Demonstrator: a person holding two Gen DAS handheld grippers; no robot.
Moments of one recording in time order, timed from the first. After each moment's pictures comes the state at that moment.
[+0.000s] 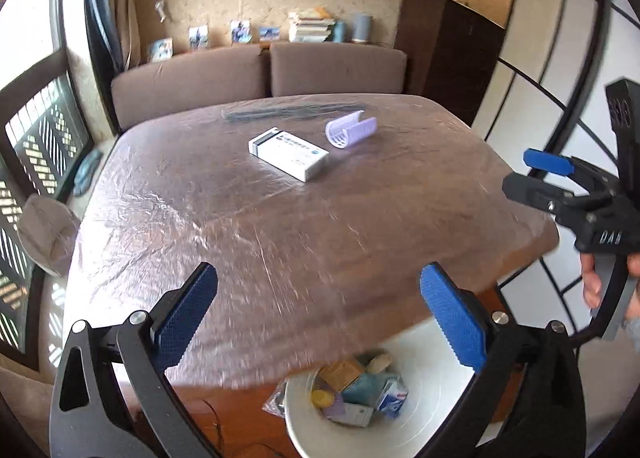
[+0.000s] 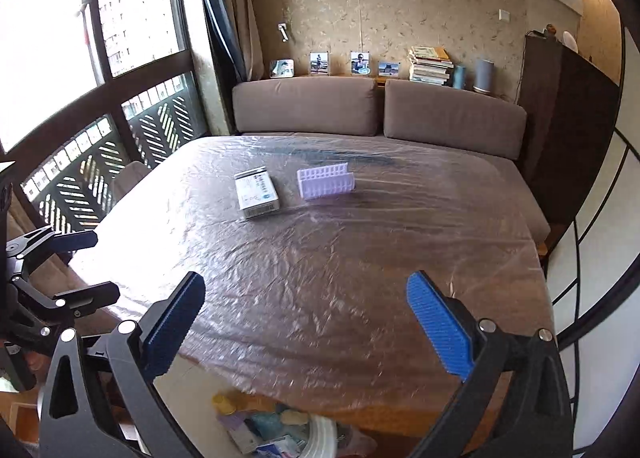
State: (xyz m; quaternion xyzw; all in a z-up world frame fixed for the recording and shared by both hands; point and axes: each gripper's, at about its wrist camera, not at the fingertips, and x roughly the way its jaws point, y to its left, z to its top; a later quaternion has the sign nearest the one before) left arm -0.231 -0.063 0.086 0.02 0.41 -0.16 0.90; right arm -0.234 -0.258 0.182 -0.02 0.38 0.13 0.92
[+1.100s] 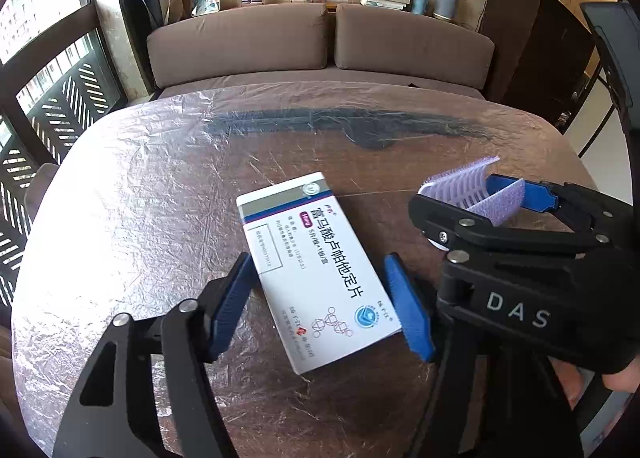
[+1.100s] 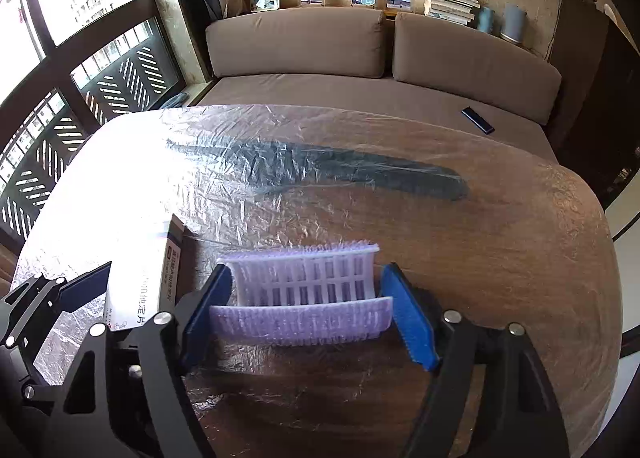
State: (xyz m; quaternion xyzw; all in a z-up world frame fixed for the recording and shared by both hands) left arm -0.033 -0.121 0.014 0.01 0.46 -0.03 0.89; right arm 0.034 -0.226 0.071 -0.01 0.50 0.13 0.86
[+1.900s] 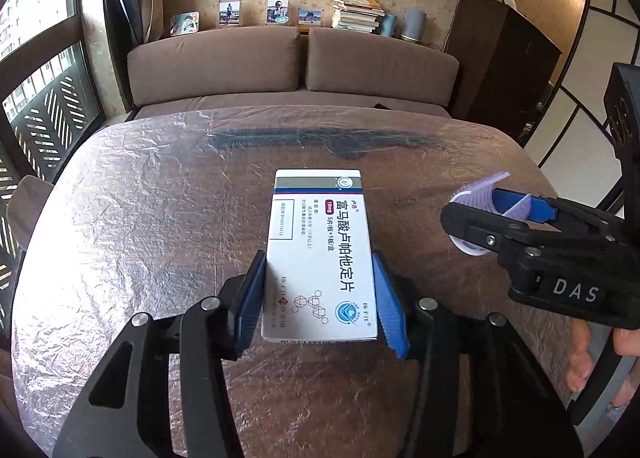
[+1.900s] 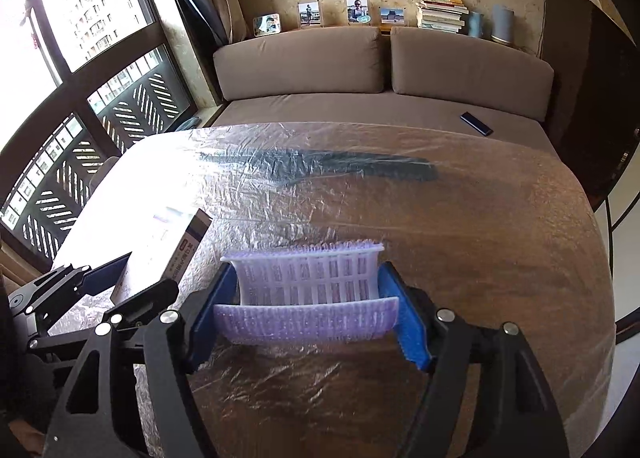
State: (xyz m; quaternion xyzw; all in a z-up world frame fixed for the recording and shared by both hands) left arm -0.074 -0.104 0.041 -0.02 0.42 -0.10 0.90; right arm -0.030 -0.249 0.107 0.02 0.47 0.14 0.87
